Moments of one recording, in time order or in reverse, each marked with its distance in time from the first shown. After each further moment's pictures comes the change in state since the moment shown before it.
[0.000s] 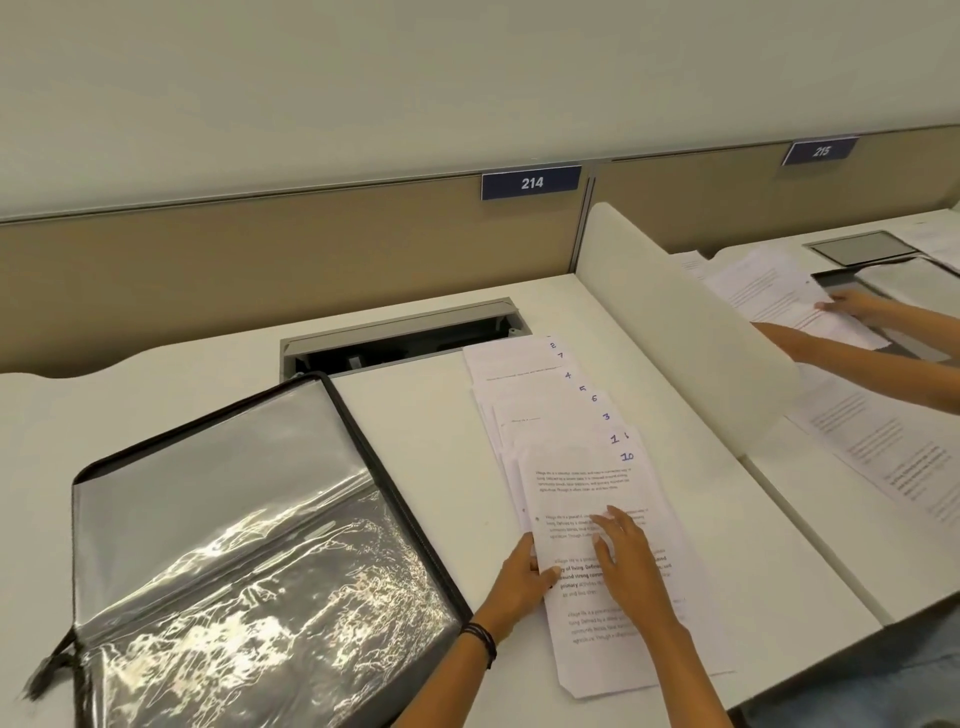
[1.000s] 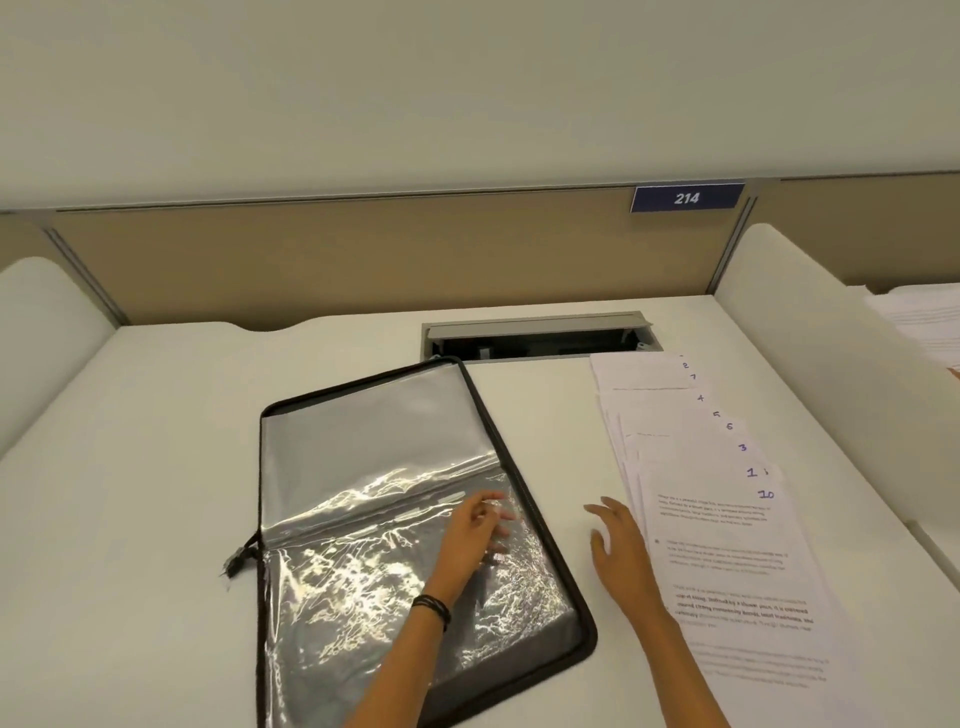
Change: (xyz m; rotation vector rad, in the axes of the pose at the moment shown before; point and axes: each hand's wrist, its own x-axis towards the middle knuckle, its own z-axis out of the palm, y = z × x) left_hand -0.090 0.004 -0.160 -0.113 0.525 0.132; right_hand -0.006 -0.118 0.078 0.116 -0.085 -0.246
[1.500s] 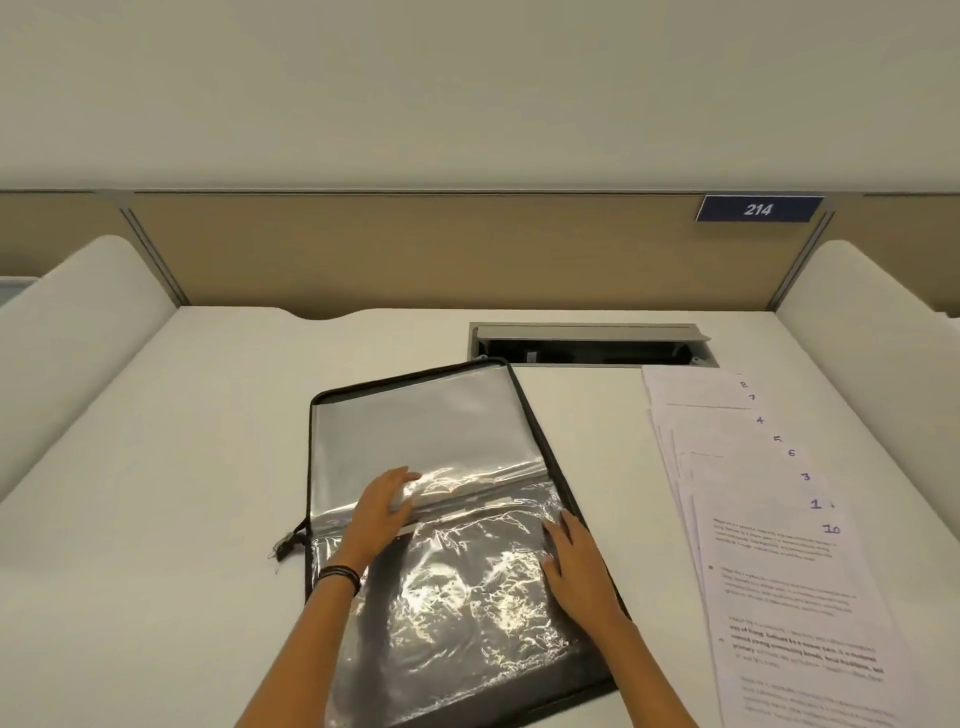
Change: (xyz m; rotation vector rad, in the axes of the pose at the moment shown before) left_hand 0.024 -0.026 -0.184 0.673 0.142 0.185; right_hand 0.001 -0.073 0.074 -0.274 -0.341 -0.134
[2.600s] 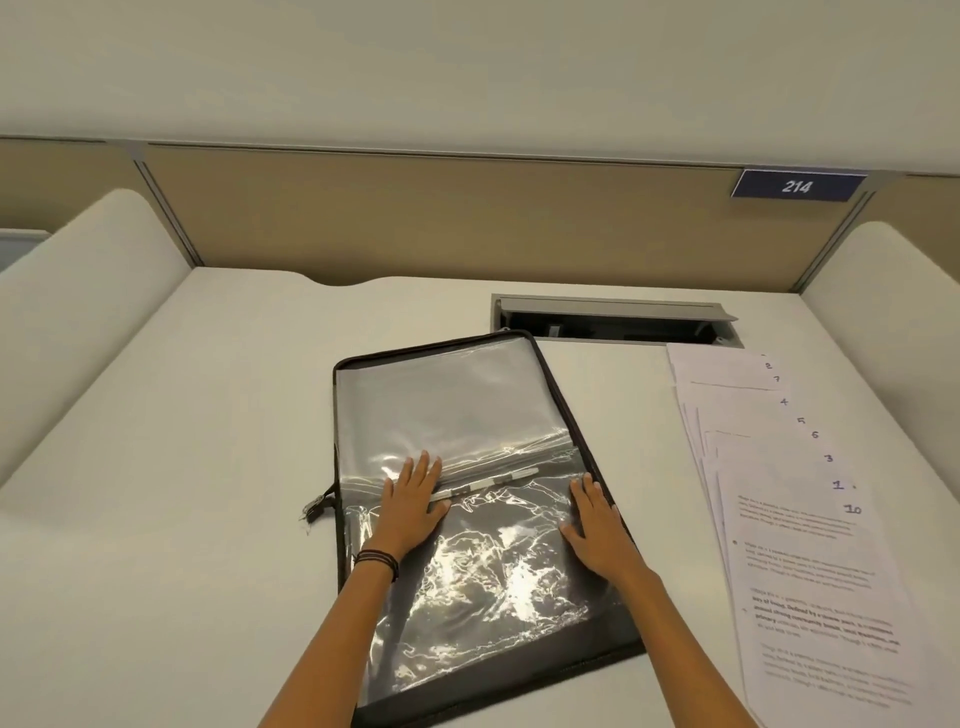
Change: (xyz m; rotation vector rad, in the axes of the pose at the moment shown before) left_hand -0.019 -0.009 0.013 0.482 -0.269 -0.101; right_hand 0.015 -0.010 -0.005 -0.114 -0.225 0.108
